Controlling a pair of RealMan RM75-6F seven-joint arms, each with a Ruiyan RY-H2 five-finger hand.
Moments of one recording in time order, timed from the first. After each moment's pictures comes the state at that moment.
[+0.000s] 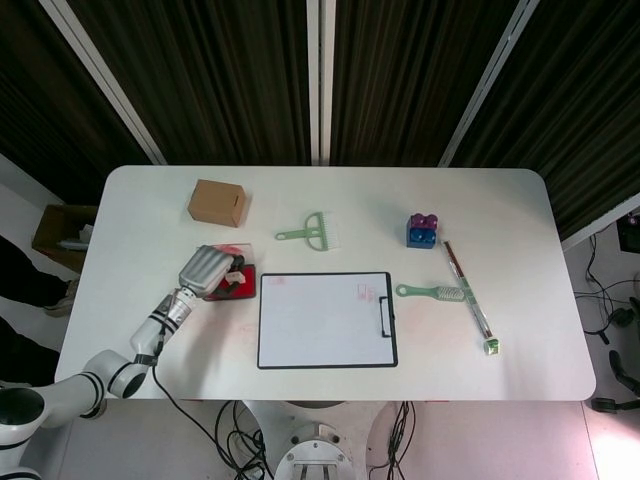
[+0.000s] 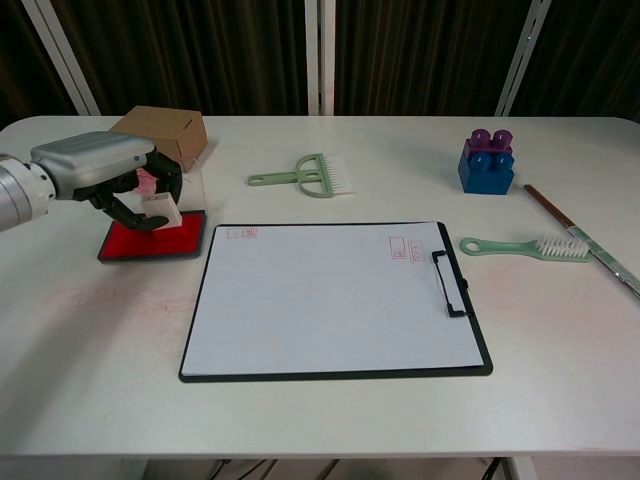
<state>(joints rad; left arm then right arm) -0.71 -1.68 -0.07 -0.98 1.48 0.95 -0.13 -0.06 -1.19 0.08 -1.29 -1.47 1.57 0.13</state>
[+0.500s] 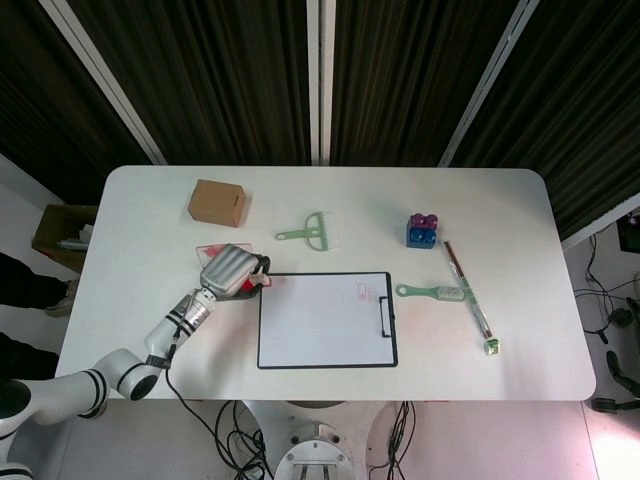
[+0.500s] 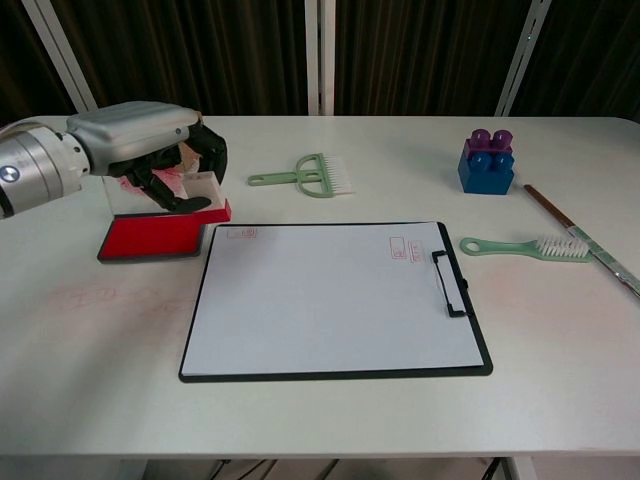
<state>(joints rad) -0.76 -1.62 -0.12 -1.23 1.45 0.94 0.04 -0.06 -1.19 0.07 -1.29 -1.47 1.57 0.14</state>
